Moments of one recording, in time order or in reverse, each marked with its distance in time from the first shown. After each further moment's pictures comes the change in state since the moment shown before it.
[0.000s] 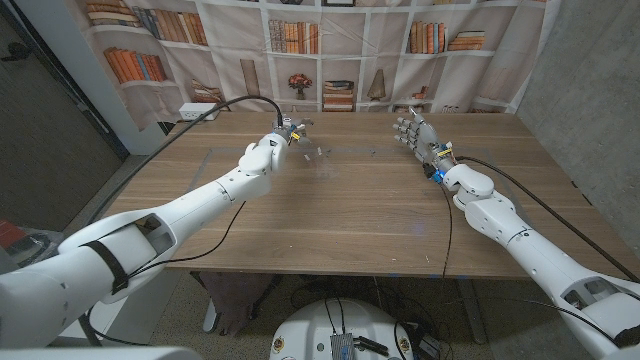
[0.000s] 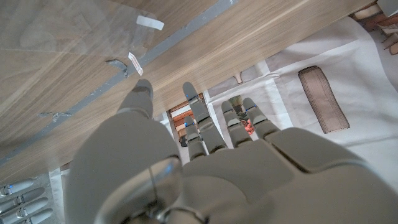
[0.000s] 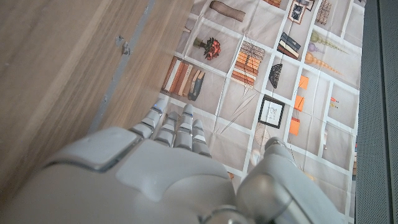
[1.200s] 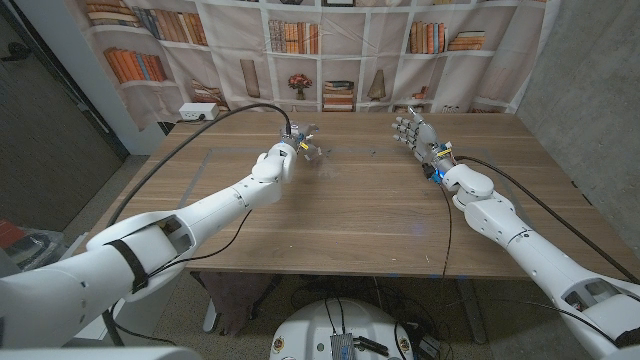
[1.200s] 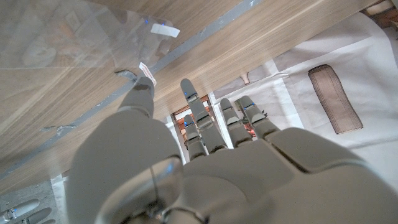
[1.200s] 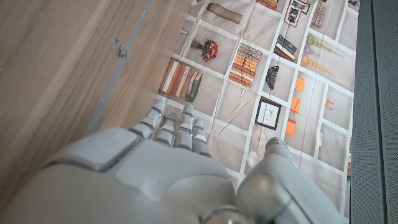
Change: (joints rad) left arm -0.008 -0.093 0.033 0.143 0.024 -0.014 0.096; left_hand 0.028 0.004 0.011 -0.005 0.000 0.016 0.002 0.000 0.000 0.044 -0.002 0.018 0.008 0.036 0.000 0.000 0.006 0.037 -0.016 0.000 0.000; right arm -0.009 -0.002 0.000 -0.014 -0.003 0.008 0.000; right_hand 0.000 0.000 -0.006 -0.005 -0.004 0.007 -0.018 0.000 0.000 0.000 0.000 0.000 0.000 -0.011 0.000 0.000 0.000 0.006 0.006 -0.018 0.000
